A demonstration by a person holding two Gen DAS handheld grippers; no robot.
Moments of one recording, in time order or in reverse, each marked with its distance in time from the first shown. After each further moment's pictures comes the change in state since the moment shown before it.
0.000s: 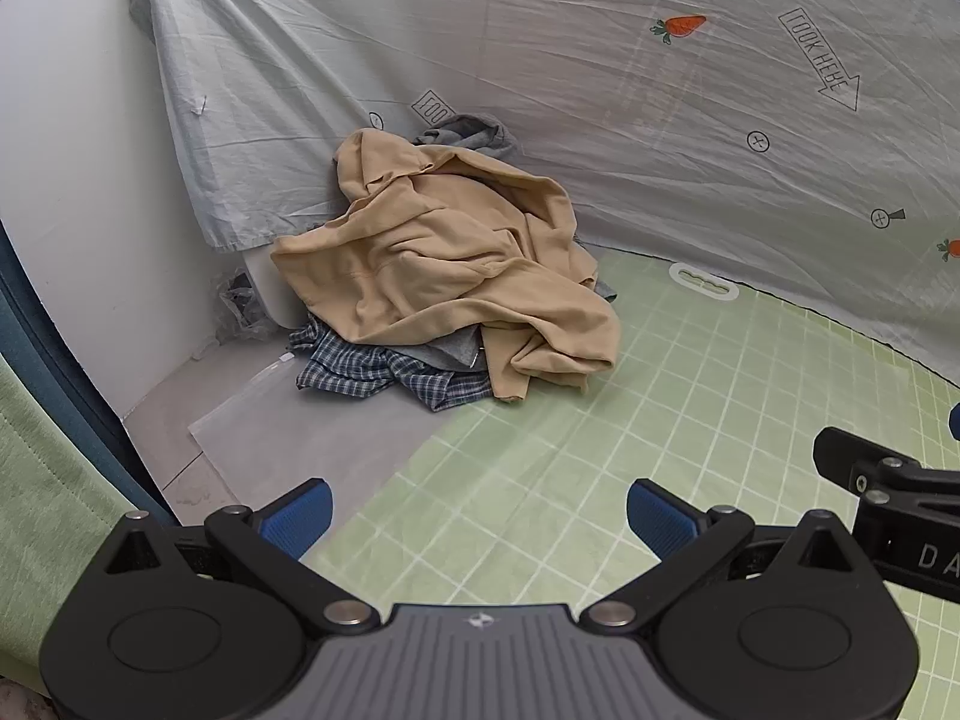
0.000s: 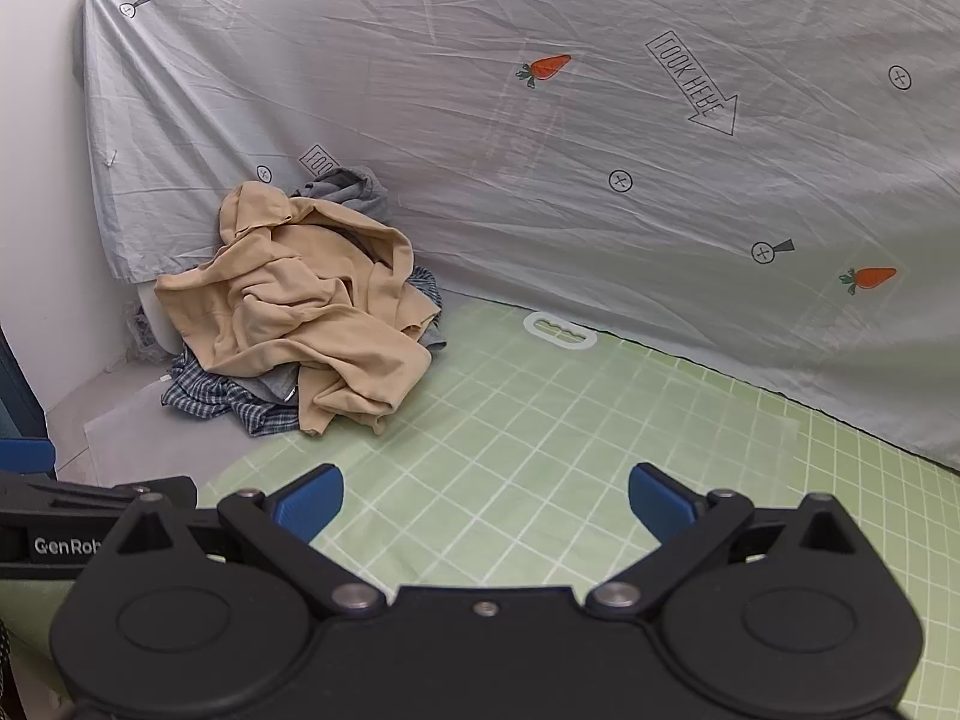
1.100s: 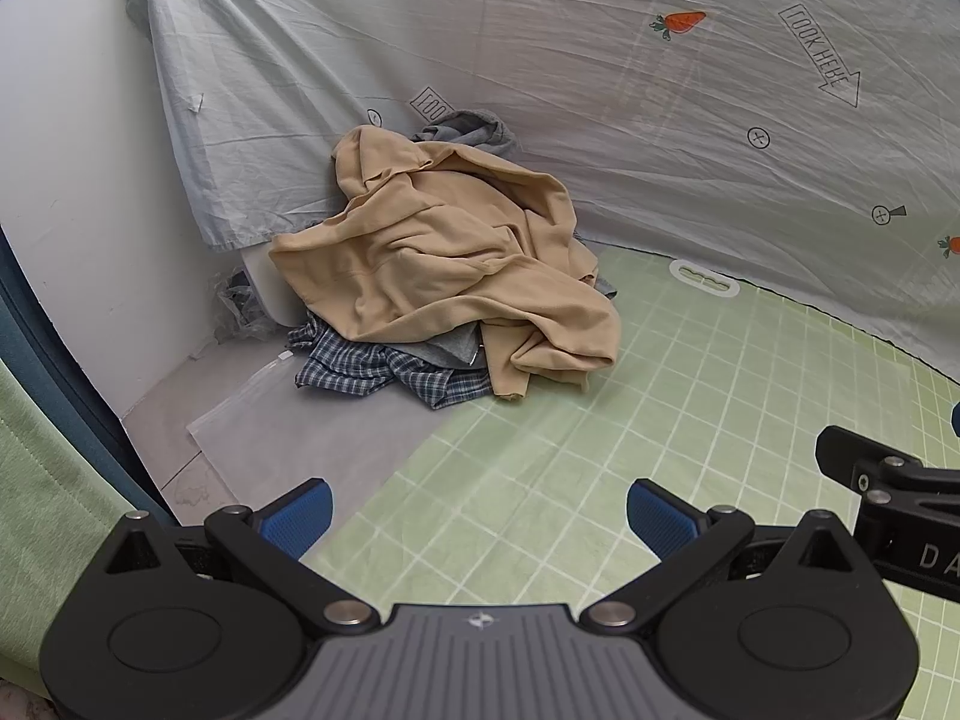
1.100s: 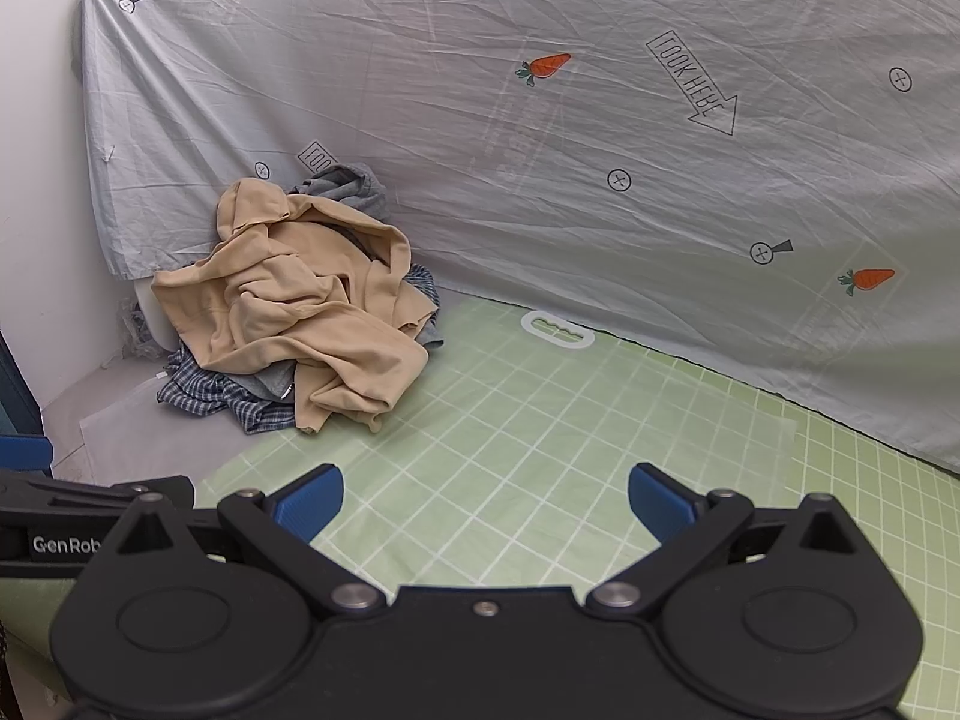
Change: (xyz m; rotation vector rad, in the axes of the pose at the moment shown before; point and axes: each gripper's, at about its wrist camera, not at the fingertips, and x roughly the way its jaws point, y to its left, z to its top) left arm 0.003 -0.001 0.000 0.003 0.006 0.005; right arm 0.002 0.003 0.002 -0.008 0.001 -0.017
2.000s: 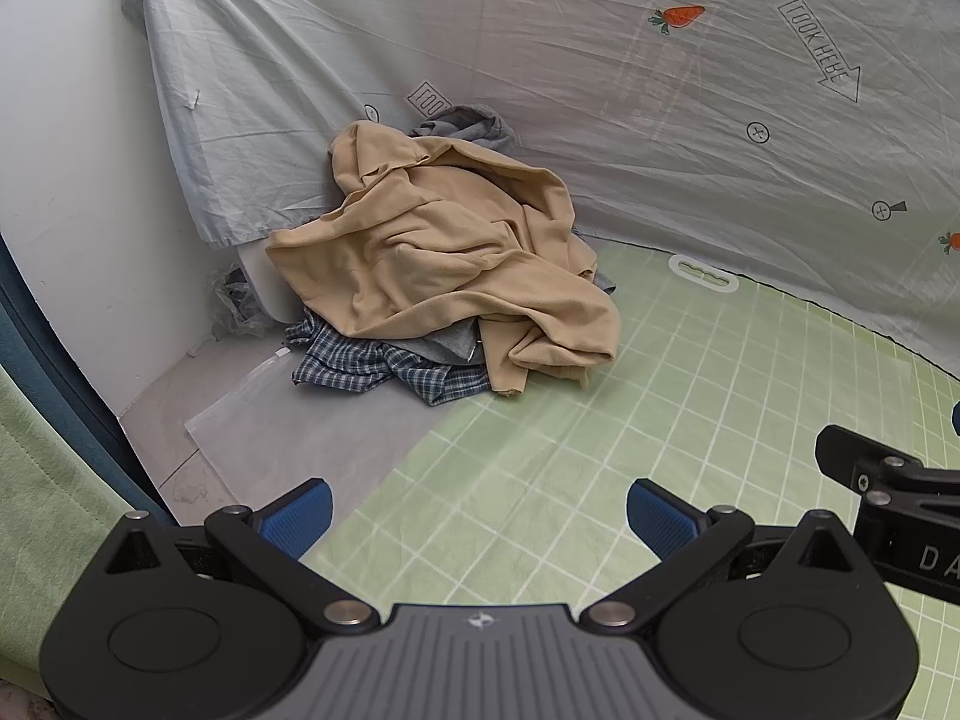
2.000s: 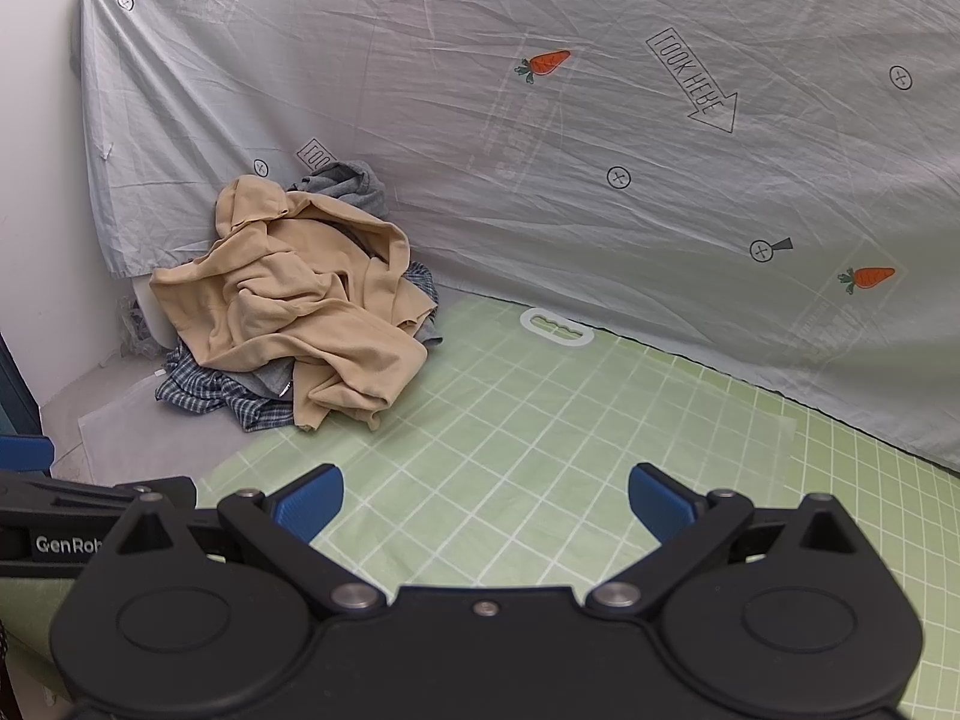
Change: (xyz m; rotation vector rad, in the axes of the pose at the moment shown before) left arm 0.003 0.000 -0.001 0.000 0.008 0.010; right arm 0.002 0.000 -0.001 -0.004 0.007 -0.010
